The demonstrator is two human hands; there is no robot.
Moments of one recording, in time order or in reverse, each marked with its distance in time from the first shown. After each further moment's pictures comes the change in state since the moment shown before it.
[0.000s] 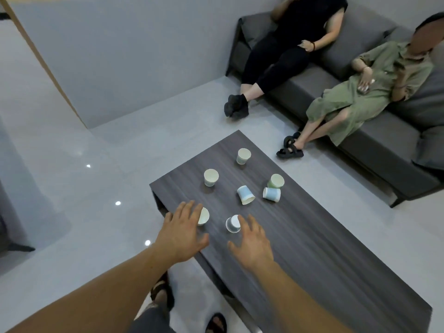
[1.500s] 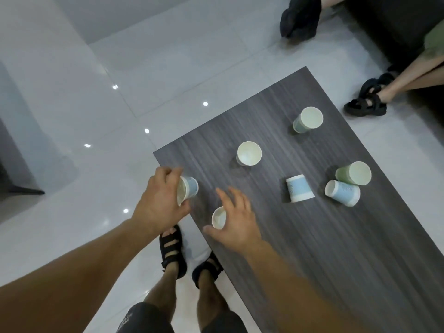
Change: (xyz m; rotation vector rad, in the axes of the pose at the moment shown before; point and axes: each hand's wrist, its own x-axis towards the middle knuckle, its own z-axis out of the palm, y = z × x) left_hand 0.180 -0.148 0.094 -0.221 0.118 -0.309; right_hand 0.235 -0.042 0.137 0.128 -0.205 -0.291
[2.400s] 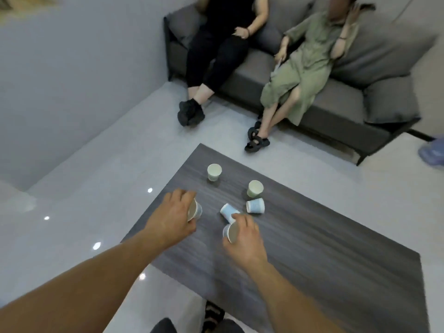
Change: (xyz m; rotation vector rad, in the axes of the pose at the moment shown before) left_hand -0.037 0.183 -0.148 0.236 -0.075 0.661; right_hand -0.173 -0.046 -0.147 0.180 0.612 0.403
